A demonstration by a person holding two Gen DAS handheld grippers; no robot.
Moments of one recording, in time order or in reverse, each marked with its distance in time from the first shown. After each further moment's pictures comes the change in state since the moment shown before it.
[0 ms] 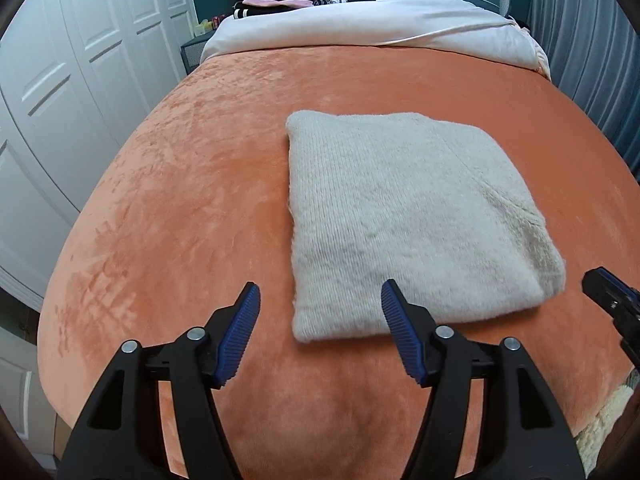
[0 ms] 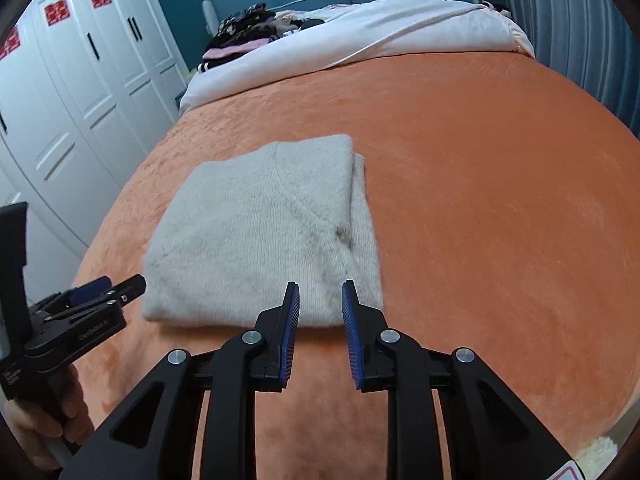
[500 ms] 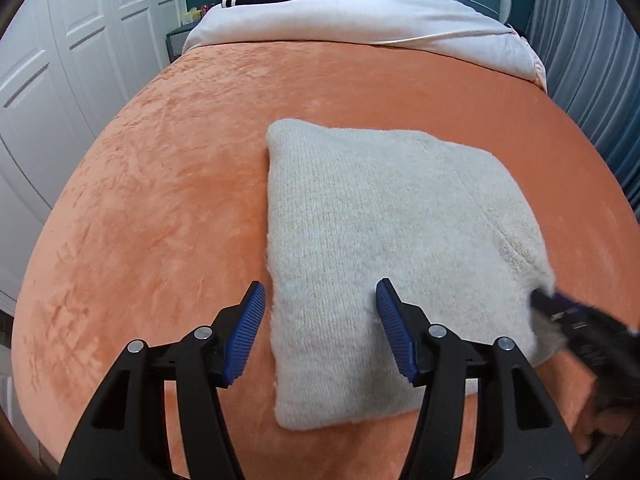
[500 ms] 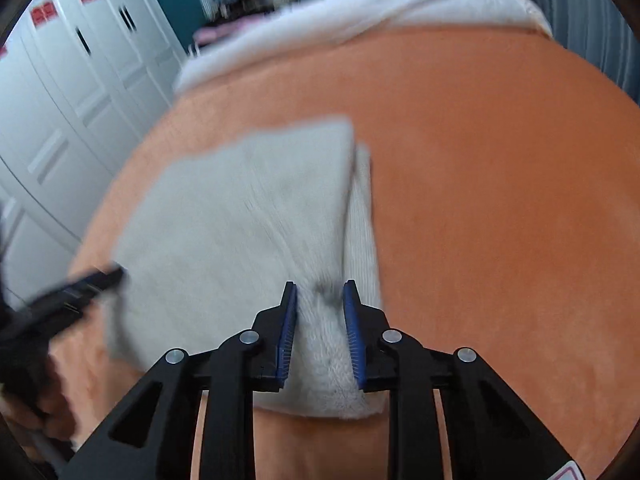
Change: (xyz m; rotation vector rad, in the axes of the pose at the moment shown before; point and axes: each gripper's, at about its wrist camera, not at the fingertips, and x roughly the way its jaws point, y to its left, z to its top) left arm 0.045 0.008 0.042 -0.027 0.015 -0.072; right arm 0.102 -0.024 0.022 0.020 0.140 0.017
